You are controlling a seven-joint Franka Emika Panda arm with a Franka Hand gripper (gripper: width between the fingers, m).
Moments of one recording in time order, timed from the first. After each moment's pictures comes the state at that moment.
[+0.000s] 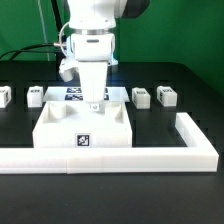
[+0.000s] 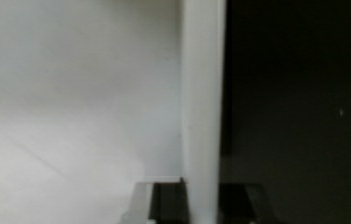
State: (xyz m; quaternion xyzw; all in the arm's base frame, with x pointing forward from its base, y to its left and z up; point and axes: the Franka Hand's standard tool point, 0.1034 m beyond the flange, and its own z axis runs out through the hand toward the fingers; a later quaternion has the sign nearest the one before) arm 0.435 -0.007 0.012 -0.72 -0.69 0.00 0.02
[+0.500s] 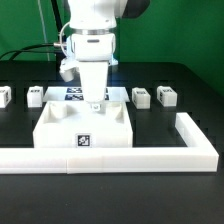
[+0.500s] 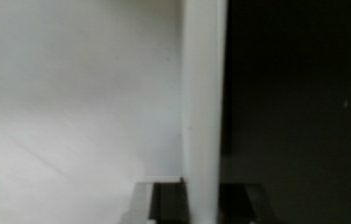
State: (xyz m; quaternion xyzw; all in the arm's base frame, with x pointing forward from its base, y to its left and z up) arm 0.440 0.004 0.012 -0.72 -0.69 0.00 0.02
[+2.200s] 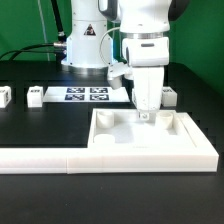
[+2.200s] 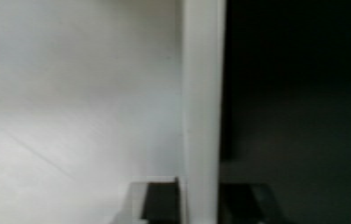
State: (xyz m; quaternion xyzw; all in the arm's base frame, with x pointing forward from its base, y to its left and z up) arm 0.491 0.087 0.012 -0.74 -0.67 -0.02 0.02
